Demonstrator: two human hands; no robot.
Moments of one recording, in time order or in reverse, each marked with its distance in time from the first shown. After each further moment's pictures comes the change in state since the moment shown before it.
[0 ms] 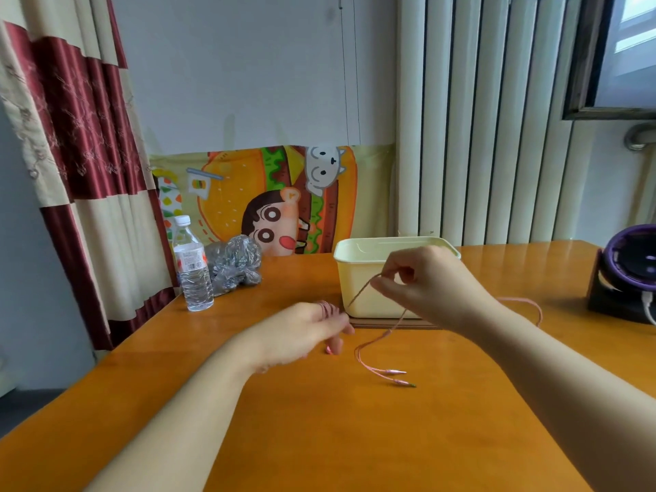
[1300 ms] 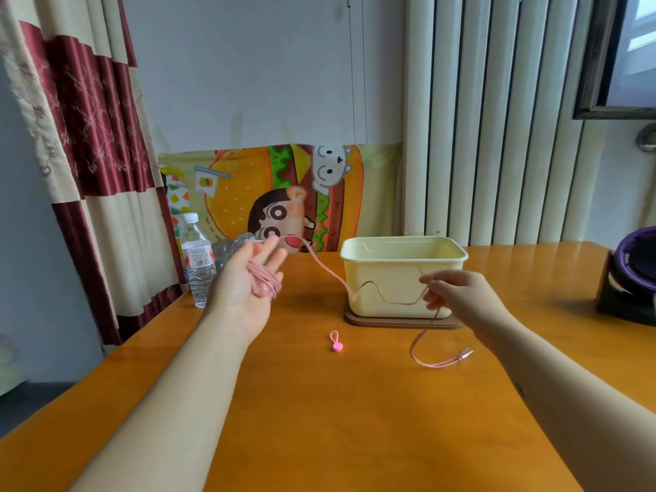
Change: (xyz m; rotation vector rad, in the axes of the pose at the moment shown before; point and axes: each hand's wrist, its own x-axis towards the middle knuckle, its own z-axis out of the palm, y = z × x) left_hand -0.001 0.003 -0.038 -1.233 0.710 0.058; right_hand -0.005 0.074 0.030 0.518 0.063 0.582
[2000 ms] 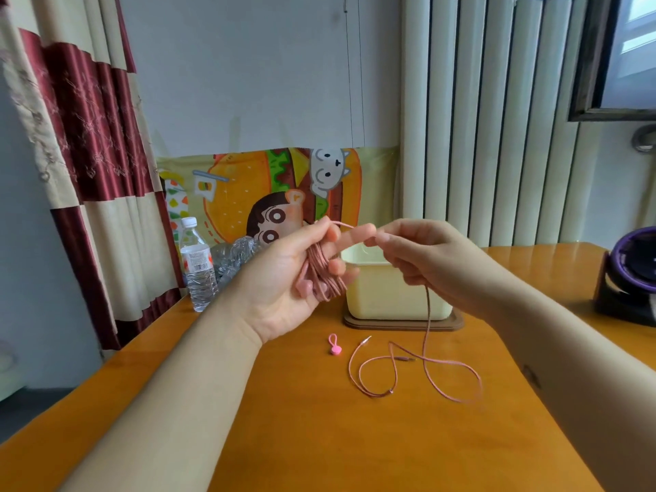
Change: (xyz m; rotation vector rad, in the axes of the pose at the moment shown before) left_hand -0.055 0.022 0.050 0.147 -0.606 -0.204; right_hand -0.036 -0.095 -0.001 0.222 -0.419 -0.311
